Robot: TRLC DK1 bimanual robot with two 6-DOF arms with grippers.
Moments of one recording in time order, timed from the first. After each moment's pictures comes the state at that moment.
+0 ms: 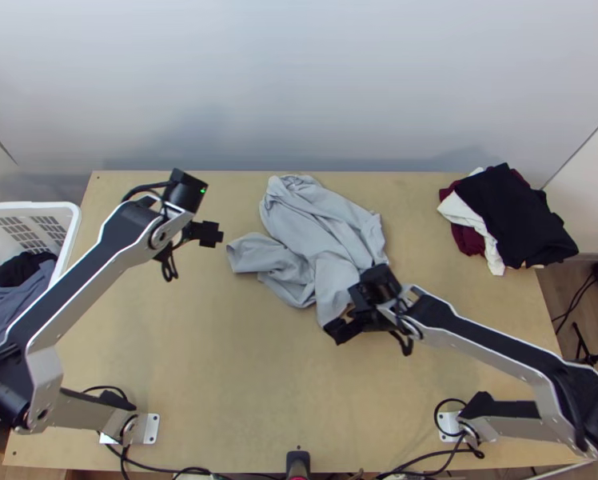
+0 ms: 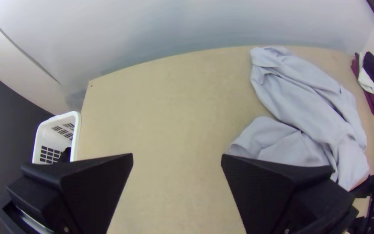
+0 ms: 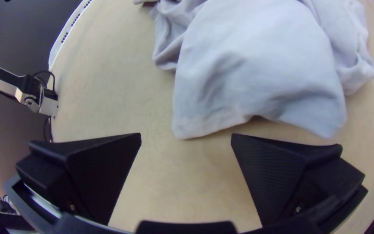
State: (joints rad) left arm -0.44 1.53 1.47 -0.93 -0.44 -0.25; right arm 0.75 1.43 0.76 -0.31 -0.29 0.30
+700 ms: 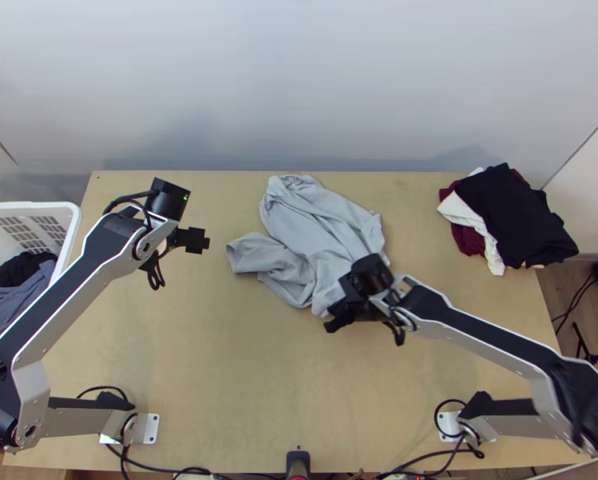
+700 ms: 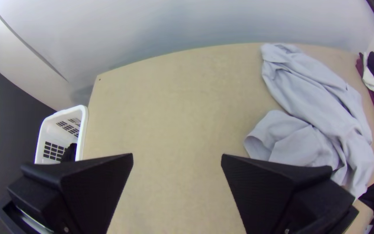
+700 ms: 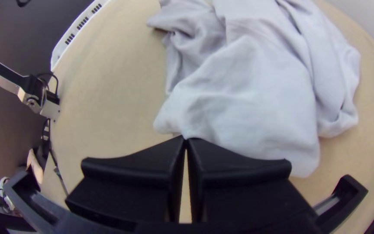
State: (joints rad) left arm -0.40 1.45 1.37 -0.89 -0.44 -0.21; right arm 0.76 1.43 0.86 -0.35 -0.23 0.22
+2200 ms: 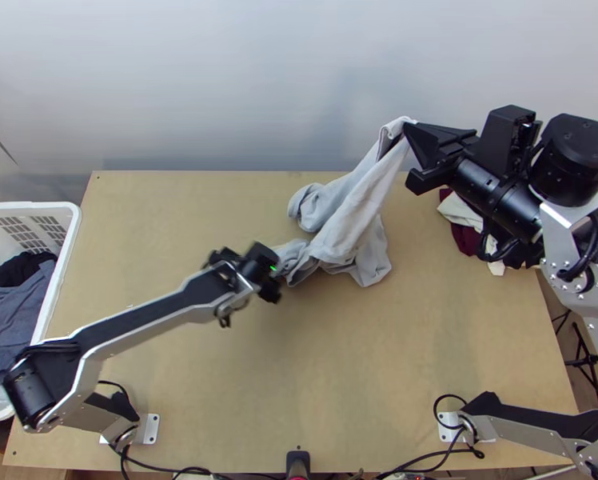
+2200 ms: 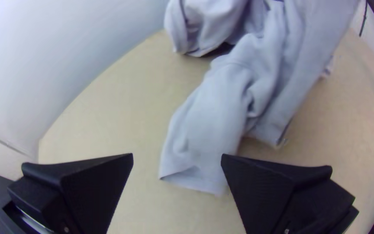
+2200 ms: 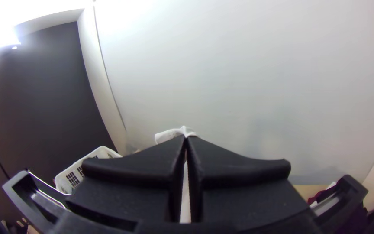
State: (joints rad) left arm -0.81 1.61 1.13 -0.42 -0.47 -0.08; right arm 0.54 1.31 1.82 -0.58 -0.07 0.22
